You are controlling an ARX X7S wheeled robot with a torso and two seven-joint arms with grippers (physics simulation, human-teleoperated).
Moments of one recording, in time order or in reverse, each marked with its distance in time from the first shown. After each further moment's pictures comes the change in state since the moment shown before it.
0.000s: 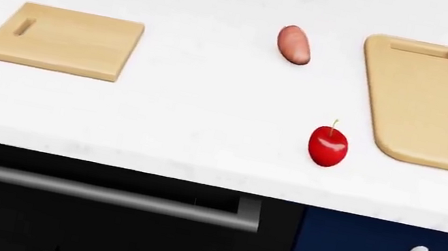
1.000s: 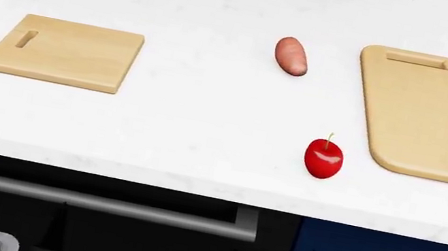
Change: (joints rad) left arm -0.084 -0.063 0.032 0.251 -0.107 -0.288 -0.051; right arm 0.089 0.060 -0.041 -0.213 0.047 0.211 0.044
